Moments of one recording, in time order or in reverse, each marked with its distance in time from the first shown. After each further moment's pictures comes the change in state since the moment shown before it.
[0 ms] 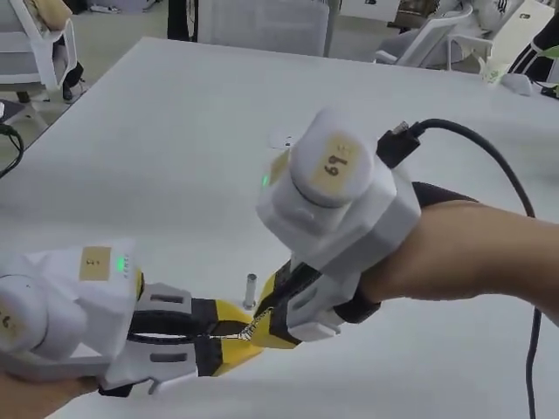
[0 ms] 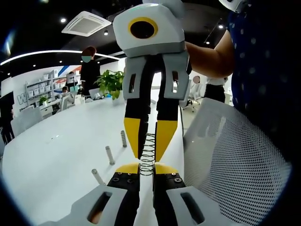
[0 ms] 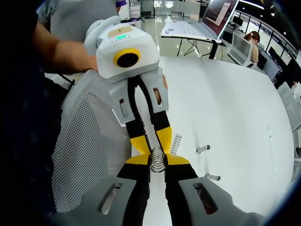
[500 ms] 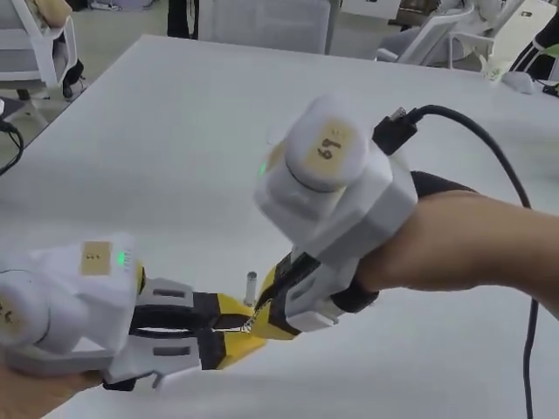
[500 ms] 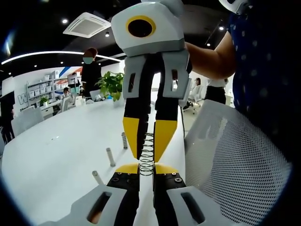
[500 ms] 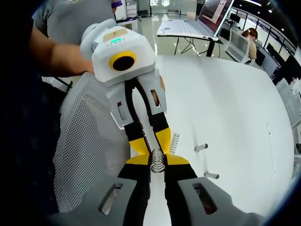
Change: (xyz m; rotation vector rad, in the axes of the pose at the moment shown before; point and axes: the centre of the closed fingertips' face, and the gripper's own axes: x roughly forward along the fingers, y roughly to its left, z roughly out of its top) left arm 0.004 0.000 0.002 -0.002 -0.018 0.005; right arm -0.001 -0.003 0.000 0.023 0.023 -0.011
